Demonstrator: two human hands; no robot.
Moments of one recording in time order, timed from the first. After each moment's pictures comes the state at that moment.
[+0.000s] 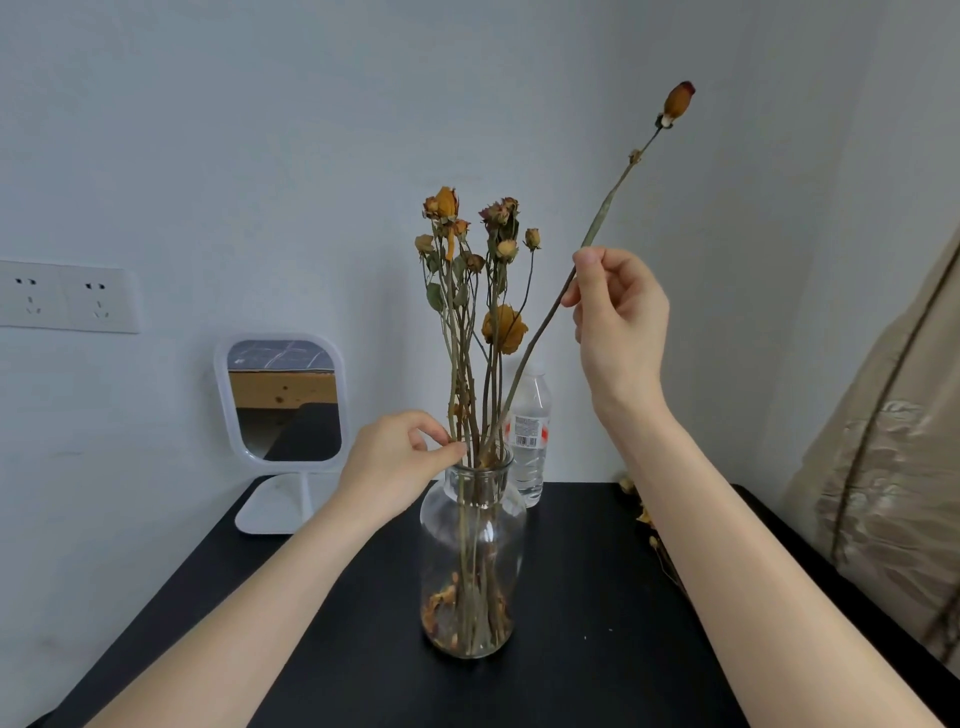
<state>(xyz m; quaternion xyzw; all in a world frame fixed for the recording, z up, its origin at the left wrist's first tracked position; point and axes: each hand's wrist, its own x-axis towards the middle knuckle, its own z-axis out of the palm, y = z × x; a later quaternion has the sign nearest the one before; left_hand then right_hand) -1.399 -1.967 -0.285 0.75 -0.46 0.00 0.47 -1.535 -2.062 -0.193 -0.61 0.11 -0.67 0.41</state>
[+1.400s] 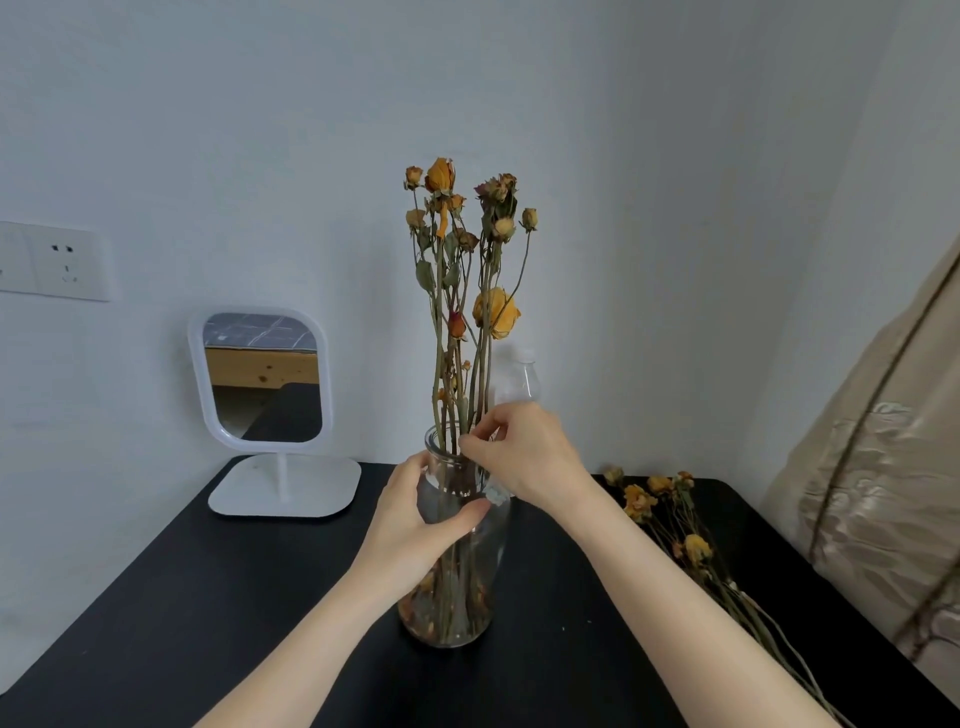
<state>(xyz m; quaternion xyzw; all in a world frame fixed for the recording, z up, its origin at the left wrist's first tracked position) -1.420 -1.982 -0.367 0.66 -0.43 -0.16 0.59 -1.519 -2.057 -0.280 -0.87 0.31 -0.29 0.25</state>
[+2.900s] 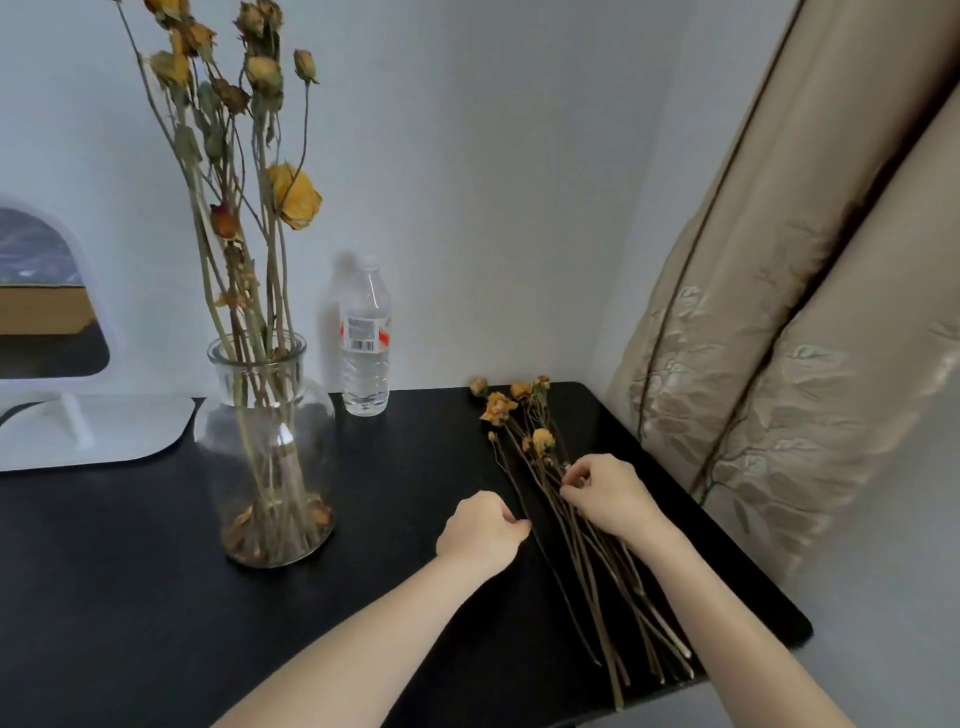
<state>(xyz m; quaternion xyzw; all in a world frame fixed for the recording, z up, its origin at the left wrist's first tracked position) -1.601 -2.078 -0.431 0.76 -0.51 -0.29 0.29 -1.730 -2.151 -0.393 -0.77 0.59 -0.14 0.20</state>
